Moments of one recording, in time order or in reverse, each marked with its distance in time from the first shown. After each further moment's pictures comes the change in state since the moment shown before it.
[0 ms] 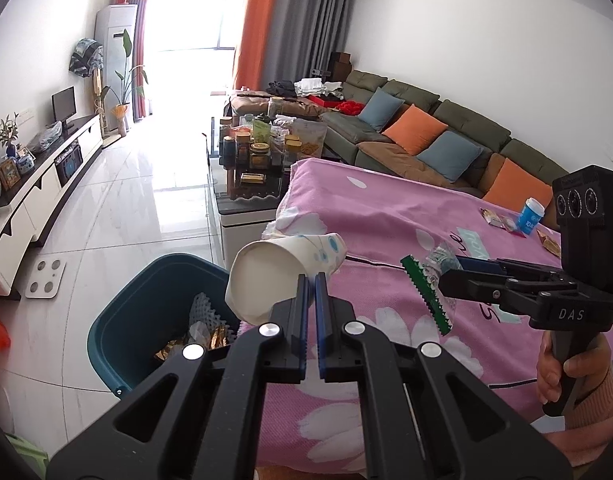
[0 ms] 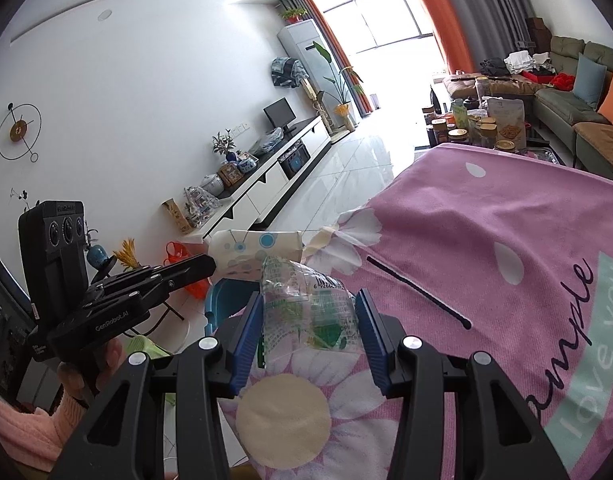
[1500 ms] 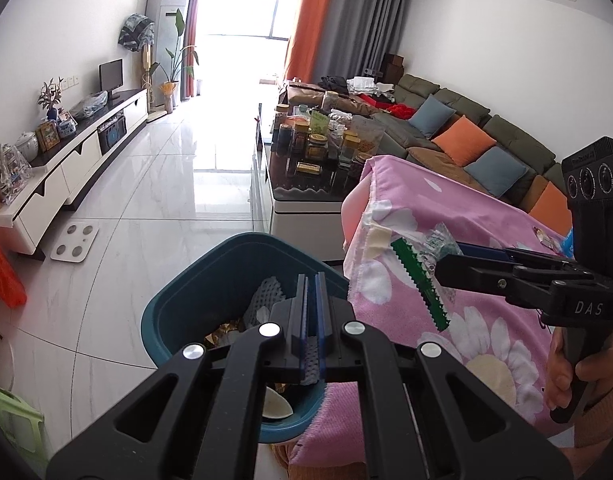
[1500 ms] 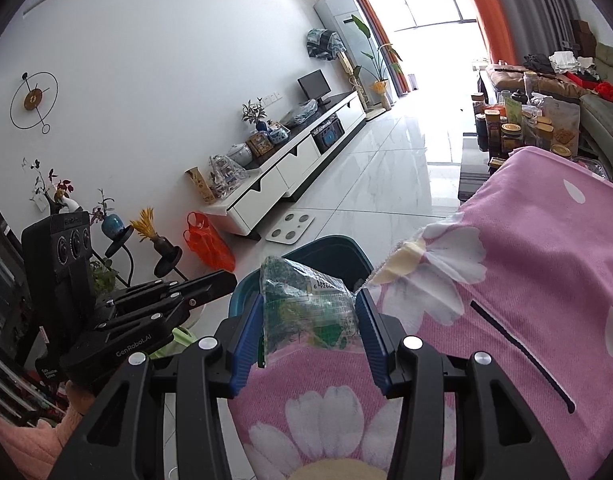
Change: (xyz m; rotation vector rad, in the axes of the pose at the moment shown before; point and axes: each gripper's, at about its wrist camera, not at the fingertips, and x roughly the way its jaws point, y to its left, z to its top) left arm -0.004 0.077 -0.016 -0.132 0.022 0.138; right arm 0.080 0.055 0.031 -0.083 0.112 0.085
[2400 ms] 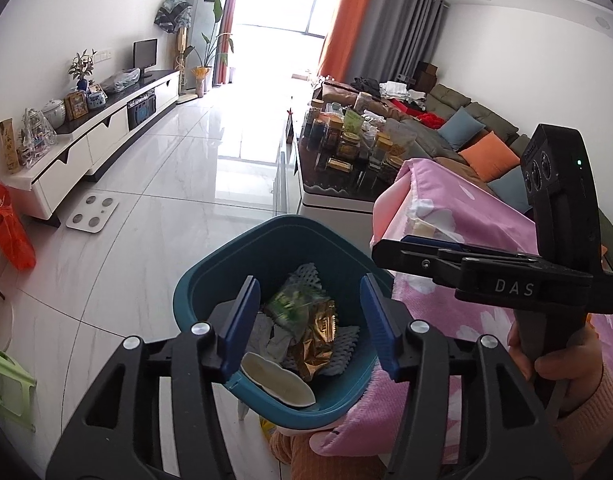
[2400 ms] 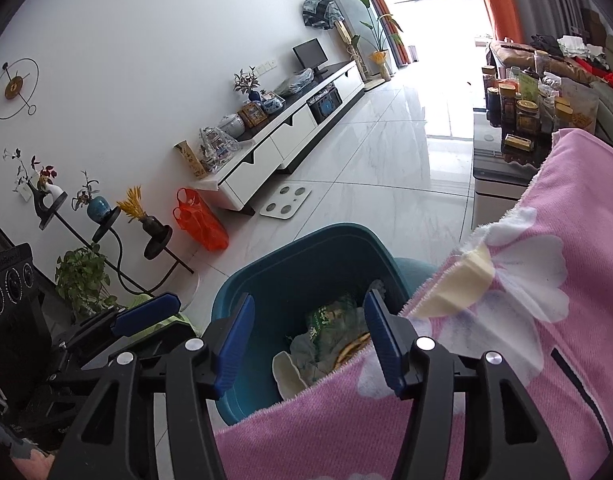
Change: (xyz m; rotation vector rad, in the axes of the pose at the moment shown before) left arm -0.002 0.032 -0.018 -0.111 0.003 0.067; right arm 0.077 0.012 0.014 0.009 0.108 -0.018
